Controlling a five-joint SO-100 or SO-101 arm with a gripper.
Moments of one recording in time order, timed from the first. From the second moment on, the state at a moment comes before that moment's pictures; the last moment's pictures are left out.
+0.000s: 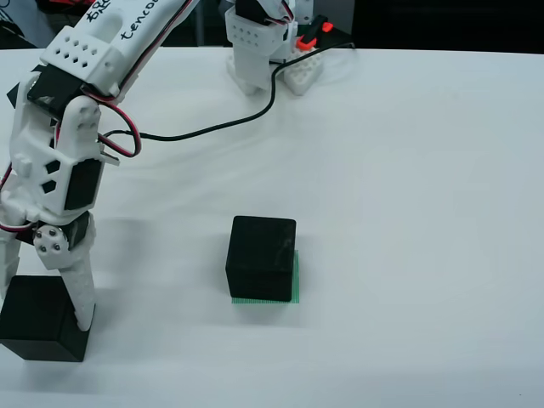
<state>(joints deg) 28.7 58.9 74.1 39.8 -111.2</state>
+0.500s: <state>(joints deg) 19.7 88.1 90.2 47.3 -108.3</state>
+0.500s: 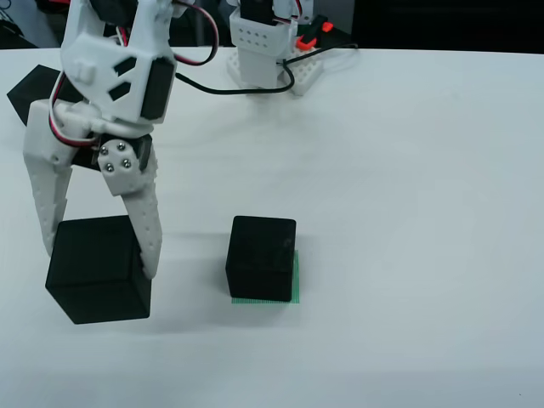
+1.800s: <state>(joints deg) 1.8 110.9 113.4 57.1 -95.1</state>
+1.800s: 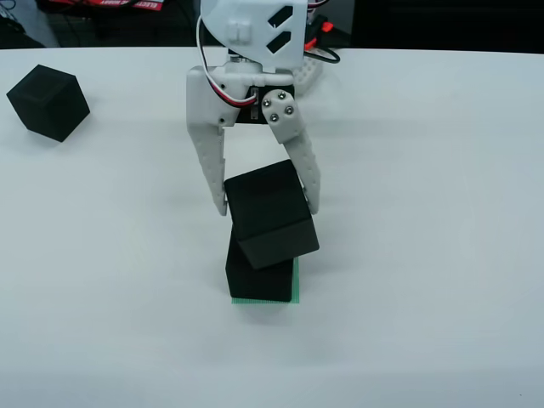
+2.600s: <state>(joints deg) 4.4 112.0 119.4 51.0 -99.2</state>
